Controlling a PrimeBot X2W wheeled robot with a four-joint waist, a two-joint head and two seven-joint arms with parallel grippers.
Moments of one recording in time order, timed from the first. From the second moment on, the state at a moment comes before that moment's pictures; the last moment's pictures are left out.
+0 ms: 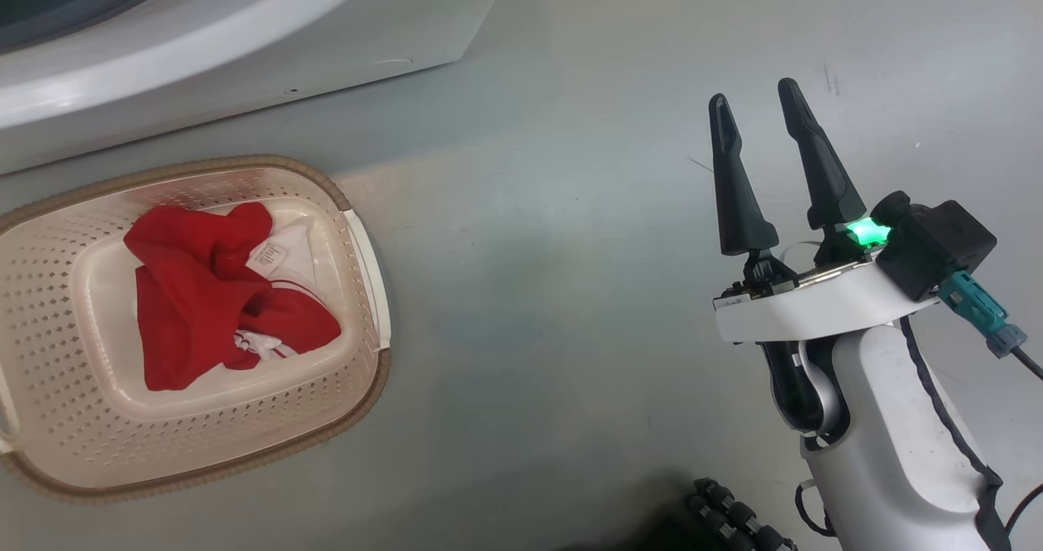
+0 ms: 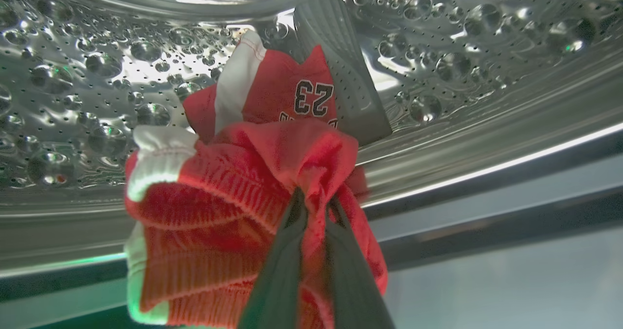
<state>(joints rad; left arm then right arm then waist) -1.12 0.40 -0.13 0.55 -0.31 -0.04 0.62 -0.35 -0.05 0.29 0.03 0.42 0.12 -0.26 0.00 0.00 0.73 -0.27</state>
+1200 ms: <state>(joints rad) -0.72 0.18 -0.08 0.29 -0.34 -0.02 -0.09 -0.26 -0.05 0.24 0.12 0.31 0.12 -0.26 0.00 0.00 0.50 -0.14</state>
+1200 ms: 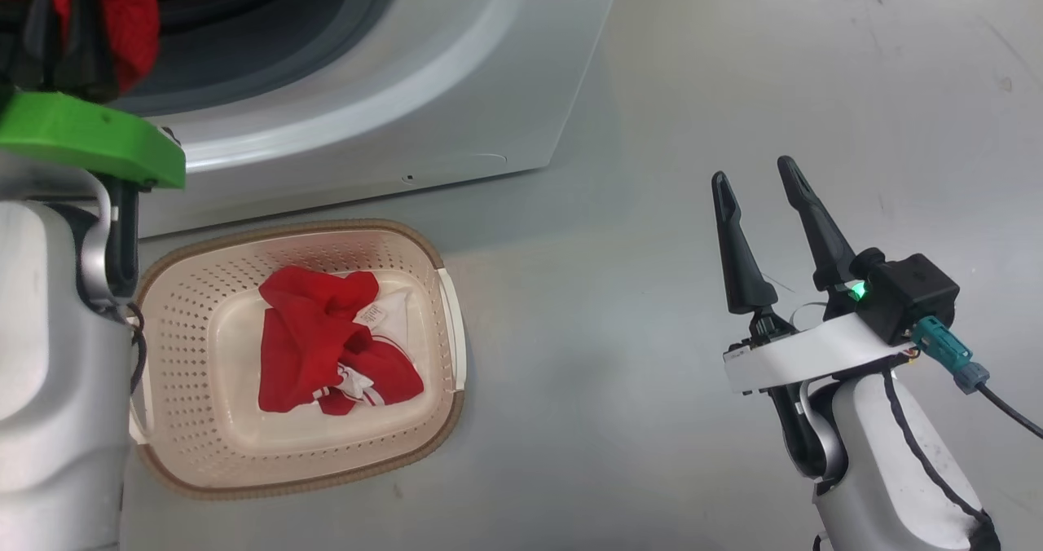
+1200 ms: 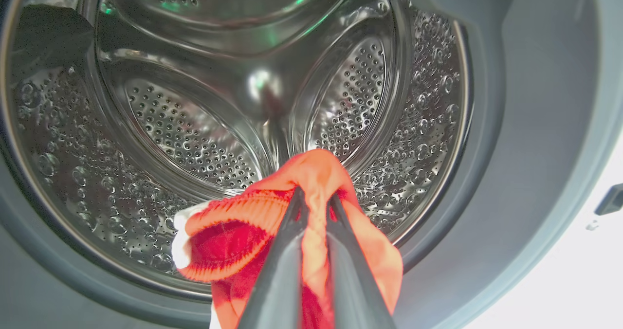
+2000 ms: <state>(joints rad) -0.41 0.17 -0.07 0.05 -0.31 0.05 -0.22 -0.09 -0.05 0.21 0.14 0.31 0.12 -0.26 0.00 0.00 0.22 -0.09</state>
